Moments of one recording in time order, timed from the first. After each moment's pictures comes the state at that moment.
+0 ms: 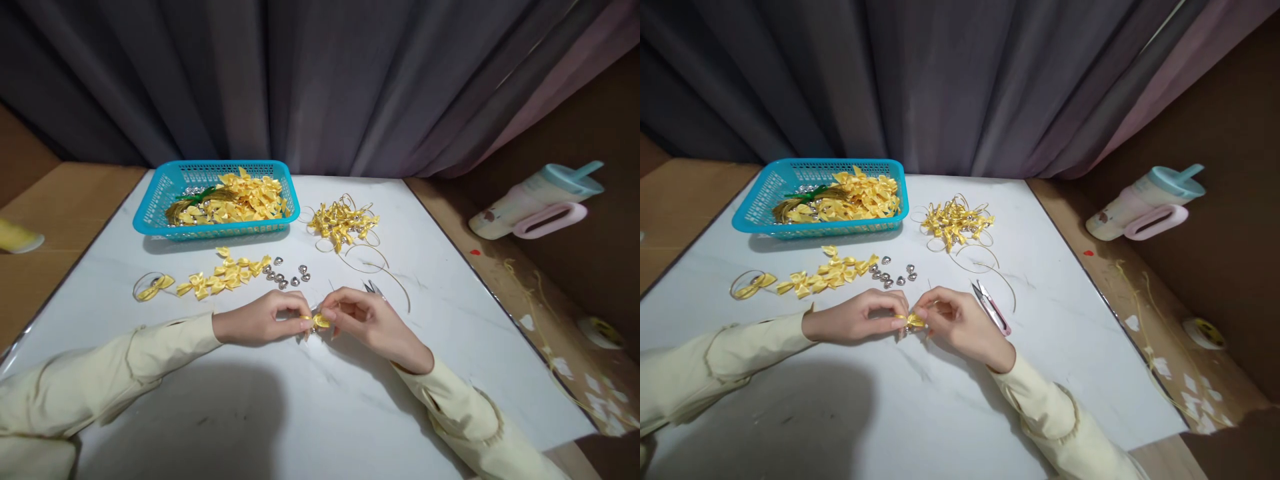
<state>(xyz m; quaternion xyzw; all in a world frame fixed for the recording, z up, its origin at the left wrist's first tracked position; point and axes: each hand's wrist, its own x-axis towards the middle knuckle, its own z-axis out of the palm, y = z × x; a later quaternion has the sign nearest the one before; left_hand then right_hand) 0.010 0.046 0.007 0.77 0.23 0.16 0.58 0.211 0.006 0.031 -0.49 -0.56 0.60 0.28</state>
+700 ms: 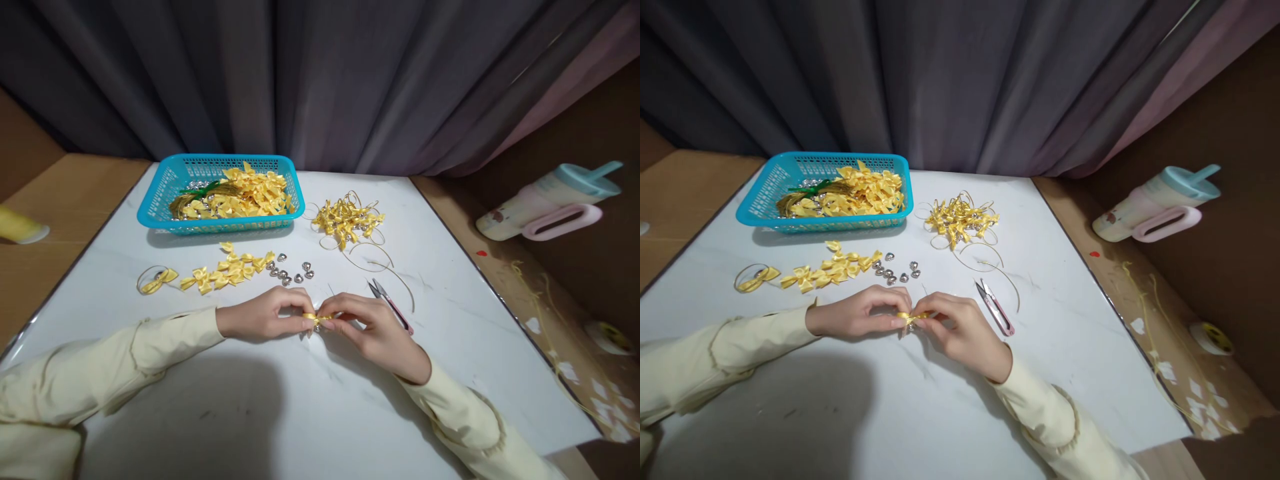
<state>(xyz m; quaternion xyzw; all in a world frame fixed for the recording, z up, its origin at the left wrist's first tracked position) 0.008 0.048 0.005 0.77 0.21 0.16 0.57 0.212 0.001 0.026 -0.42 -0.75 0.42 0.28</state>
